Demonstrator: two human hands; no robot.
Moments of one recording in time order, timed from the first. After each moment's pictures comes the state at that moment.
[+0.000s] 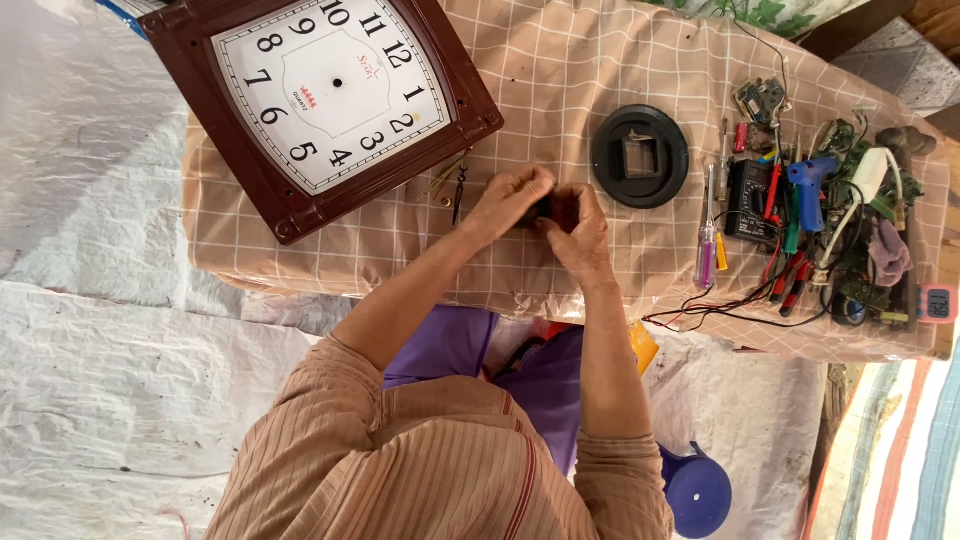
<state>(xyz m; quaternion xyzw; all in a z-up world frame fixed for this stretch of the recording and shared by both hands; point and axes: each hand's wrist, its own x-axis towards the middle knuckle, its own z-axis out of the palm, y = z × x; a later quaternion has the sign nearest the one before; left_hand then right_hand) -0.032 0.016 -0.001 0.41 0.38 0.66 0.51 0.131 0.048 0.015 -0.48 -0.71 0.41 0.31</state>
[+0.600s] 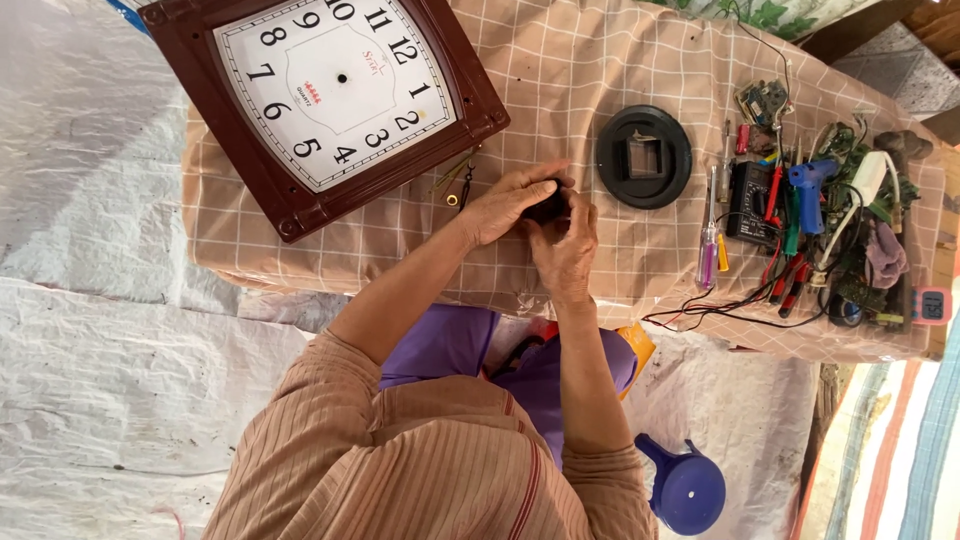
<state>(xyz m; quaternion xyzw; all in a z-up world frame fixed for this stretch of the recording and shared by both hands) -0.042 0.028 -0.027 0.40 0.26 0.59 0.65 0.108 0.016 0.000 -0.48 -0.75 0.23 0.39</state>
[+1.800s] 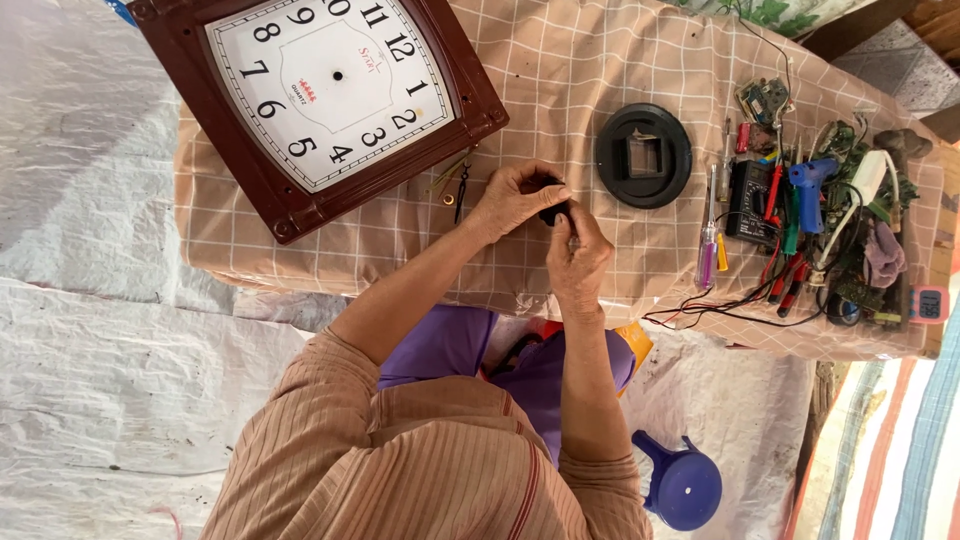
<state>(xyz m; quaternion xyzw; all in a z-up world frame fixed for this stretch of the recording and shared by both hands) -0.020 0.038 -0.026 0.34 0.35 0.66 0.57 0.108 0.003 0.039 -0.47 -0.74 0.23 0.42</state>
